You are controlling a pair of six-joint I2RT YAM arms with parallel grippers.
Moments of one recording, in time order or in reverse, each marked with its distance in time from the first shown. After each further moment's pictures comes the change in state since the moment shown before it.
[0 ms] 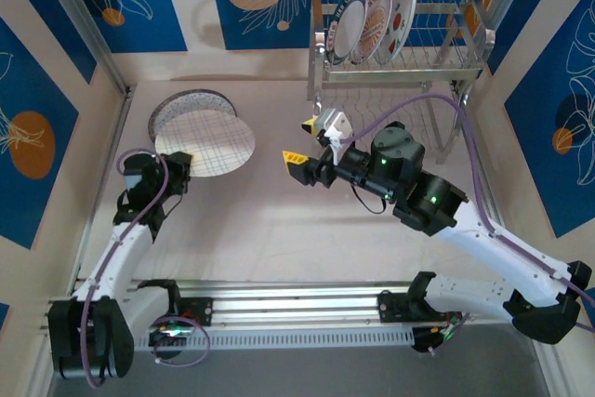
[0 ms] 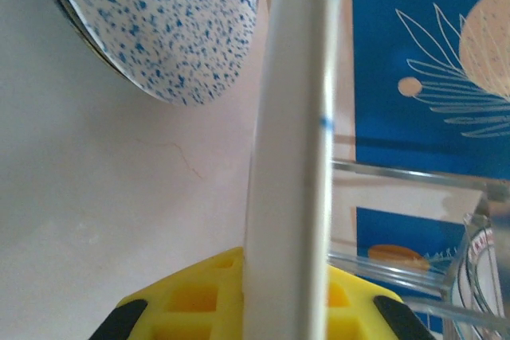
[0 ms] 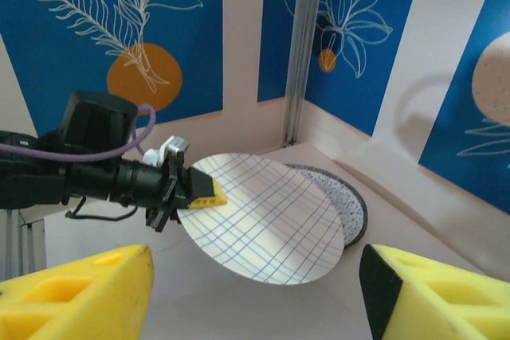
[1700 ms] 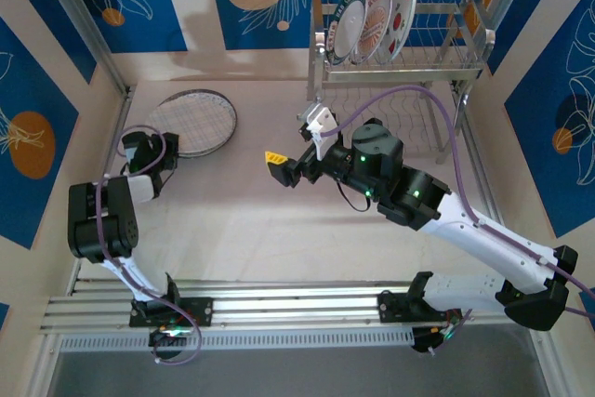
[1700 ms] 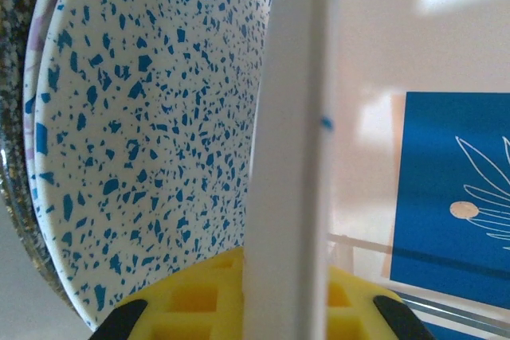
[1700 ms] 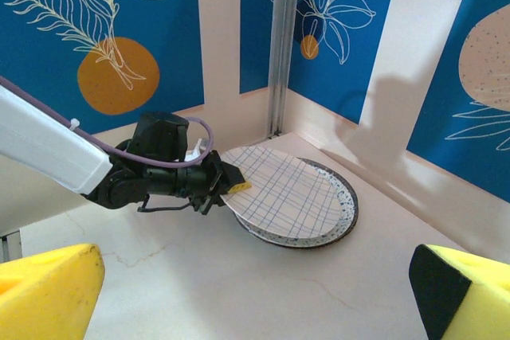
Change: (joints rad) left arm 0.164 0.707 0.214 0.478 0.058 0.045; right arm 0.050 0.092 0.061 -0.020 0.117 0.046
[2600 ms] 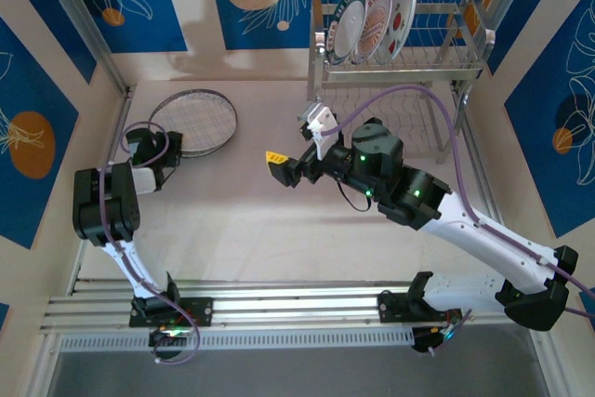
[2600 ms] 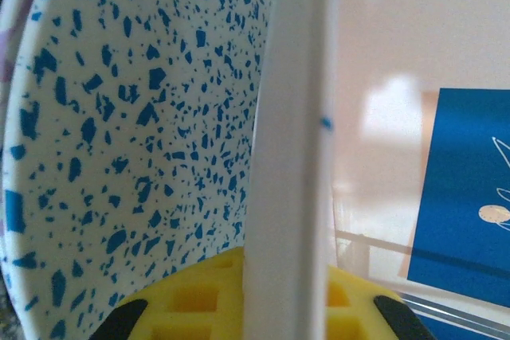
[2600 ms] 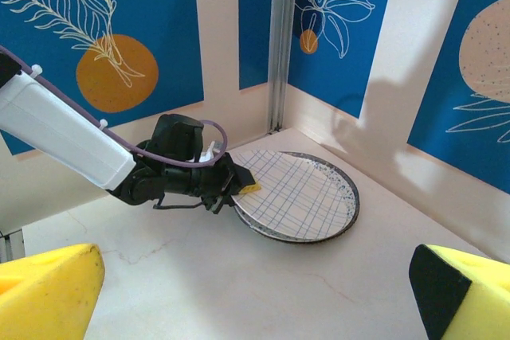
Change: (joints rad) left arm 0.000 0.134 0.086 0.010 0.040 0.019; right arm -0.004 0.000 0.004 -0.016 0.000 0.013
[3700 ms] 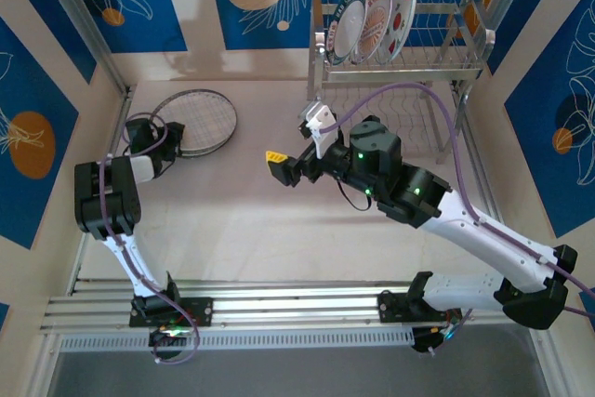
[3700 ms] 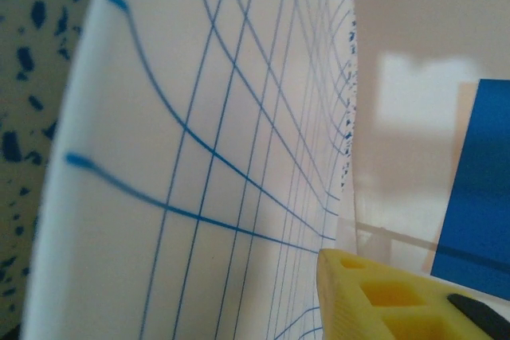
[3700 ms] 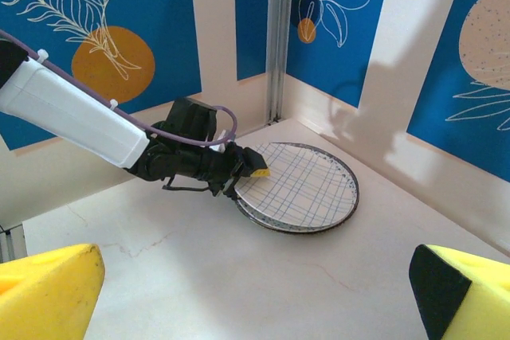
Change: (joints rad) left arm 0.003 0.057 0.160 -0.221 0.042 0.063; right arm 0.000 0.015 0.032 -0.045 0.008 0.014
